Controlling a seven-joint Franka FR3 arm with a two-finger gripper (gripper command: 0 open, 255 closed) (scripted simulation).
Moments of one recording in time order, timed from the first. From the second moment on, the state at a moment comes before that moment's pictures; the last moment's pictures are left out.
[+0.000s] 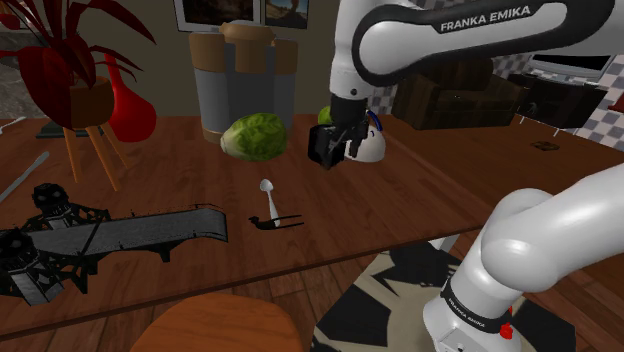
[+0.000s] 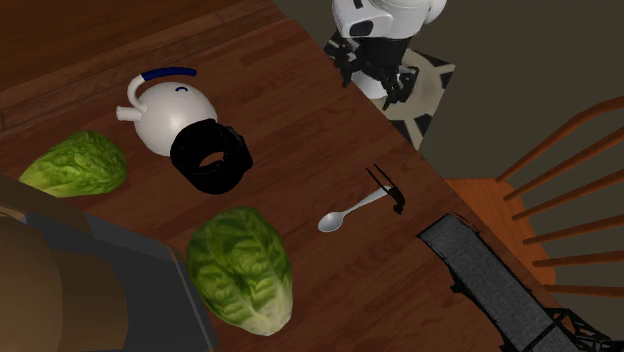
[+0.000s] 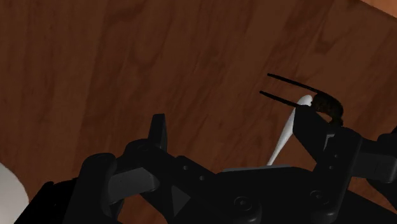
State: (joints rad) arm -0.02 -0.57 0.22 -2.43 0.06 1.87 0.23
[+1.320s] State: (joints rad) arm -0.10 0.11 0.50 -2.14 -0.32 2.18 1.09
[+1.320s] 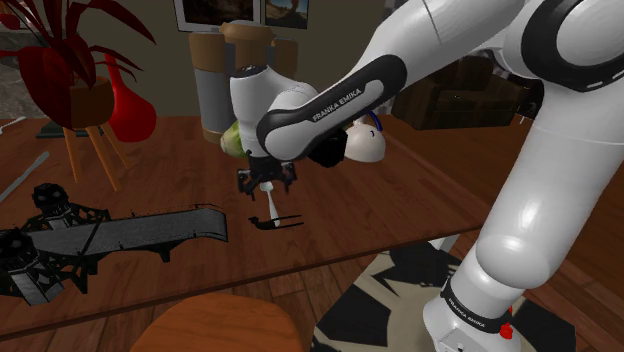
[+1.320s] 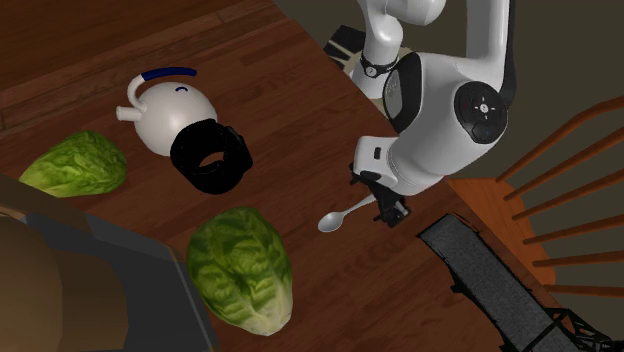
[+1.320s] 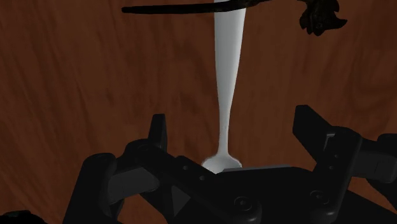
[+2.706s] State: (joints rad) arm -0.10 0.15 0.49 -2.16 -0.35 2.23 1.11
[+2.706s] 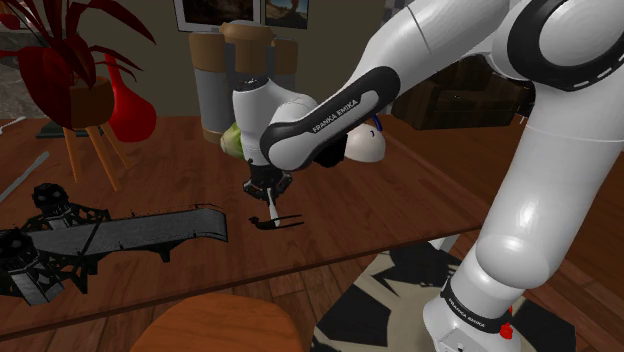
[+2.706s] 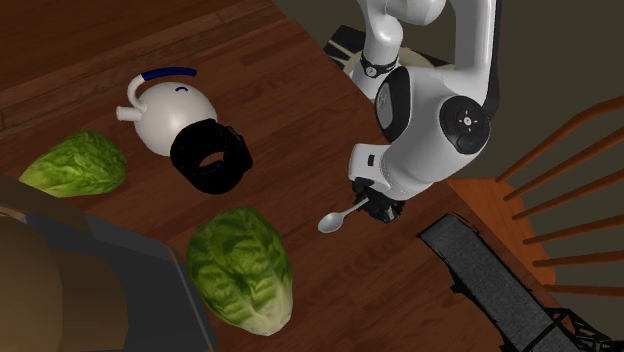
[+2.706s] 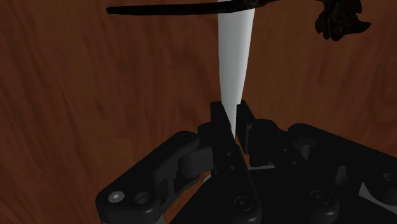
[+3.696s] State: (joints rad) arm -0.11 0.04 0.50 -2.08 -0.26 2.08 1.02
